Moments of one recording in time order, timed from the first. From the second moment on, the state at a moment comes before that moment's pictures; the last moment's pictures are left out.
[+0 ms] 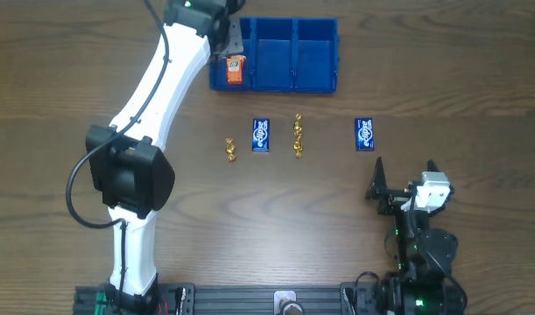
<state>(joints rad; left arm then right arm) -0.37 2.22 2.18 -1.06 -0.20 -0.43 -0.04 0.01 0.01 -0.08 0.00 0.06</state>
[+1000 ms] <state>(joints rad) -0.38 2.32 2.13 -0.93 -0.13 -0.33 -0.04 0.01 0.01 -0.08 0.00 0.06</state>
